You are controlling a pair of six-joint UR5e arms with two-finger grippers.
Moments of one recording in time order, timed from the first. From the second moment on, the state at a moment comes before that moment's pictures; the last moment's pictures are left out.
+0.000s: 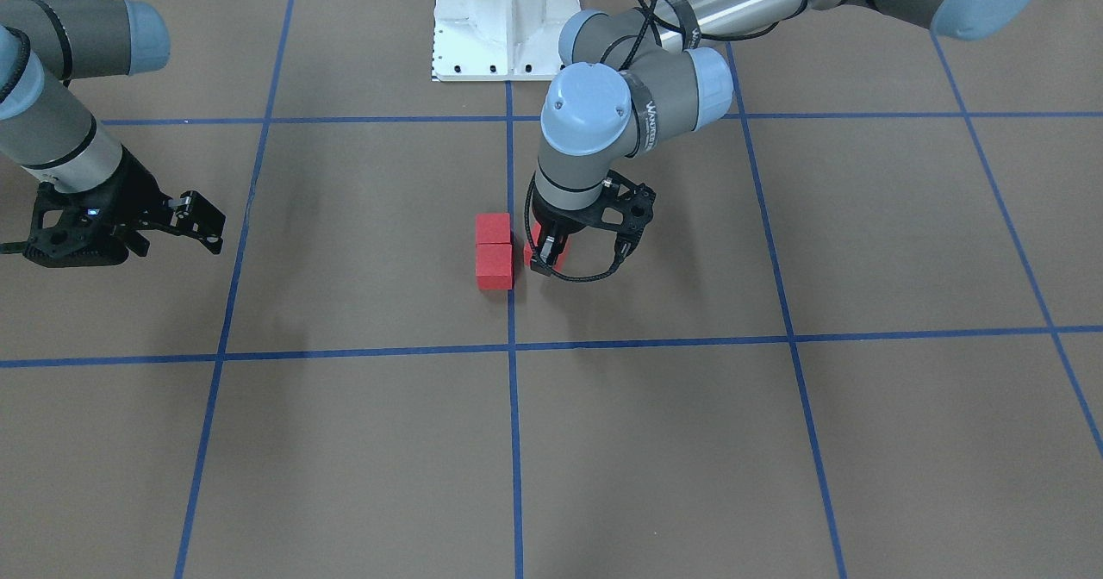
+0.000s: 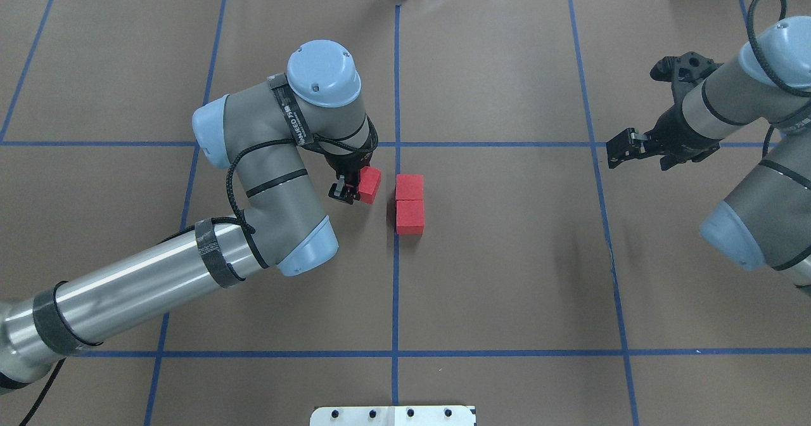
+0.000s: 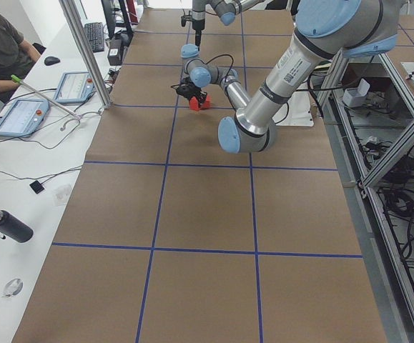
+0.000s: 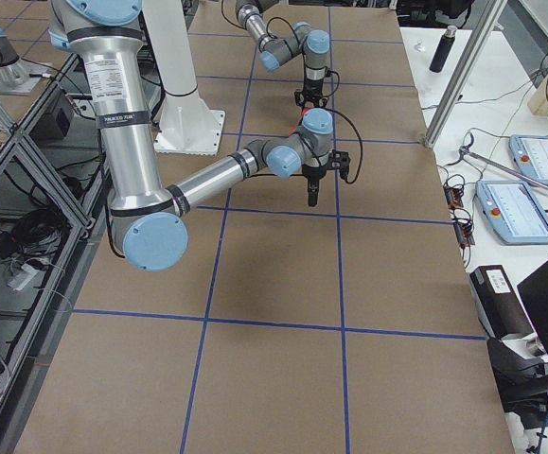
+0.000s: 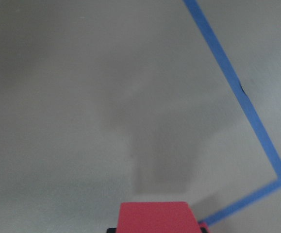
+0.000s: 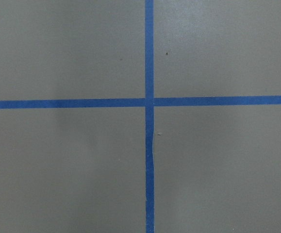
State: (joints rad) left arm -0.60 -2.42 -1.41 -1.63 -2.00 -2.45; right arm 0.92 -1.39 1.84 -1.40 2.15 0.89
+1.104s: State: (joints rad) left arm -0.57 -2.42 -1.38 -1.66 -1.97 -2.66; right arm 0.92 -1.39 1.84 -1.40 2.15 0.89
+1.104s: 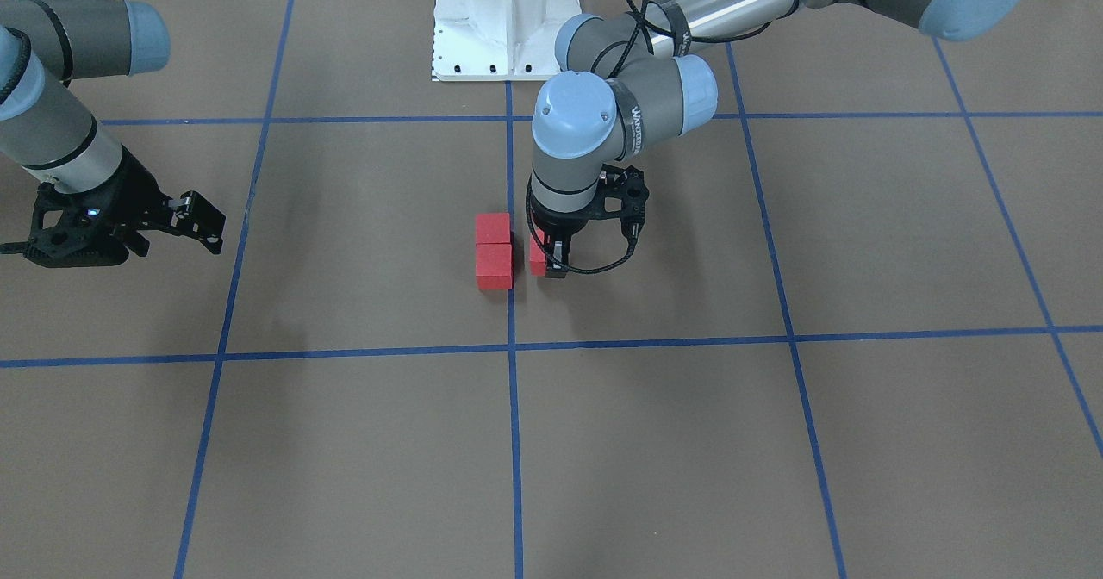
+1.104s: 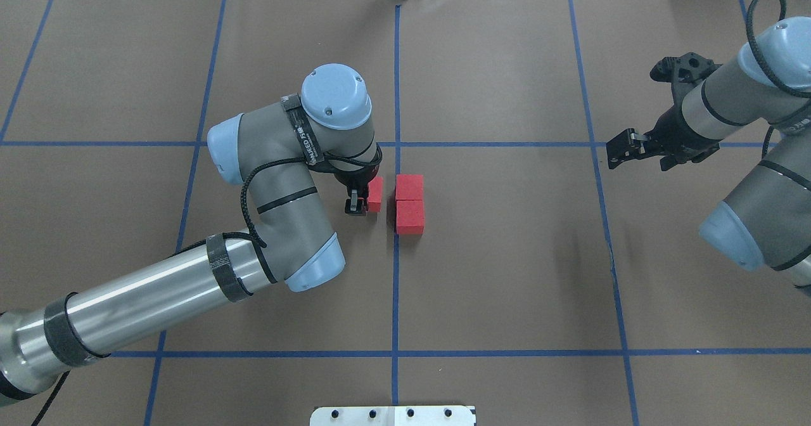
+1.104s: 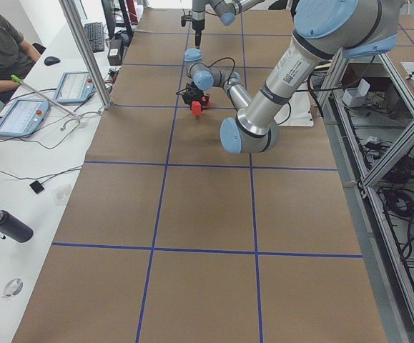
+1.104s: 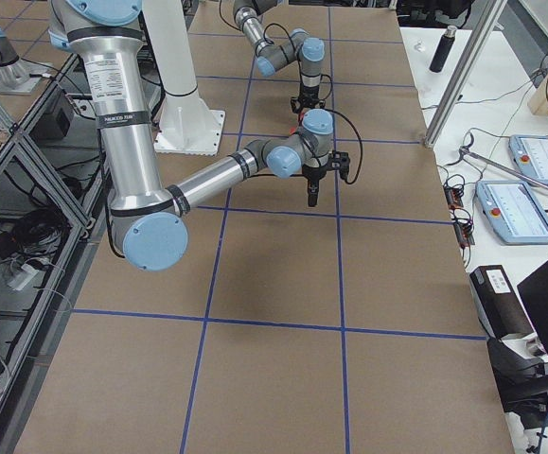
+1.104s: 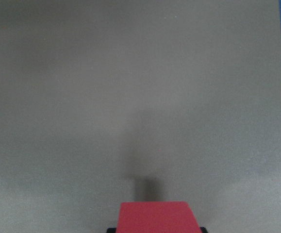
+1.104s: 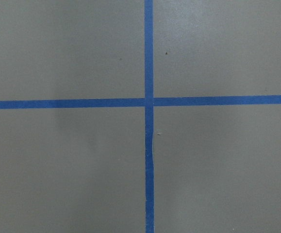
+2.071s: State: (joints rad) left arm -0.57 -2.42 -1.36 -1.74 -1.97 -2.71; right arm 0.92 -1.39 1.84 -1.40 2.15 0.89
